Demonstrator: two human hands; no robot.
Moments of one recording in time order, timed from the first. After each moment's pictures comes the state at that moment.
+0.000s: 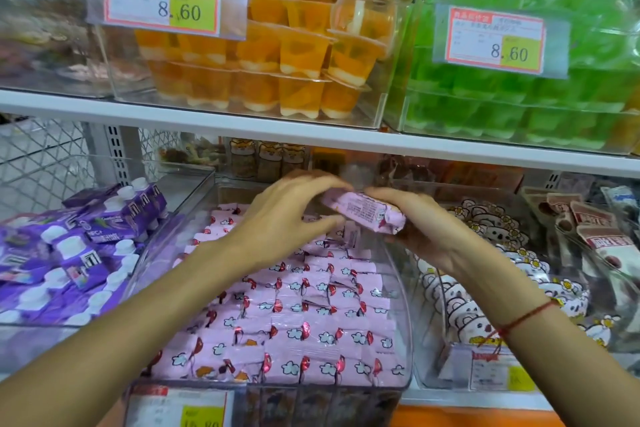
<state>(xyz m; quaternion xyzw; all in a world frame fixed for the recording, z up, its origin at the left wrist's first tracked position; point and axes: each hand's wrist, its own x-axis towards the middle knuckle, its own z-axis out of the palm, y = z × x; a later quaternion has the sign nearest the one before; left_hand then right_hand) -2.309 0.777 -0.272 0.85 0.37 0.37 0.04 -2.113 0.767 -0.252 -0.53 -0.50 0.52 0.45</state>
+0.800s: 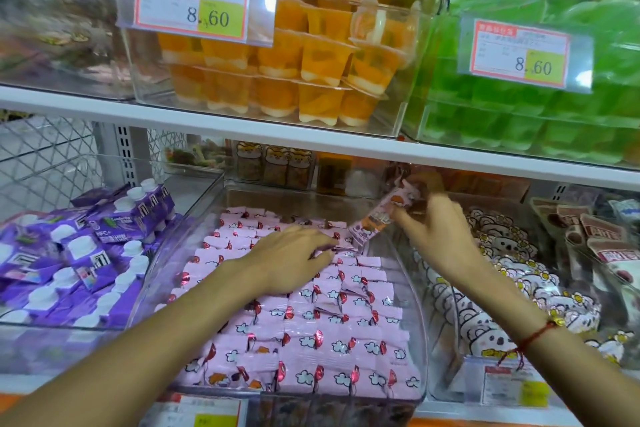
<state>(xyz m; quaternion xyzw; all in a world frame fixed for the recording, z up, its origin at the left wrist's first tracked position) -2.312 0.796 -0.317 0.87 0.48 0.13 0.08 -2.101 0.768 -0.264 -0.58 -0.71 0.00 0.40</state>
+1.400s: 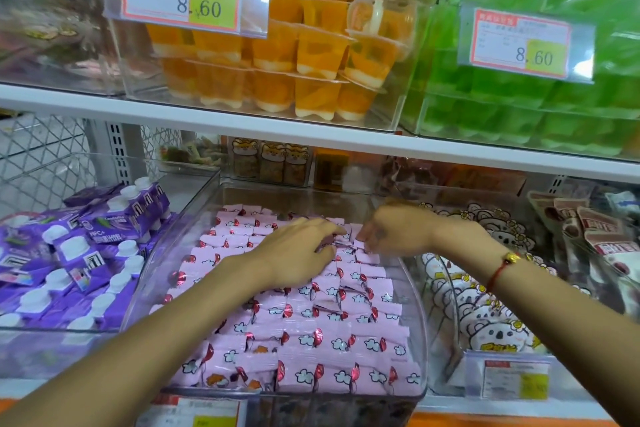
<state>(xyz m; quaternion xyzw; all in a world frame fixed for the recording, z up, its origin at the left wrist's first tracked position) -2.302 0.793 -0.306 0.86 0.46 0.17 0.12 -2.125 0.796 -0.249 -0.57 -0.82 0.04 -0.07</state>
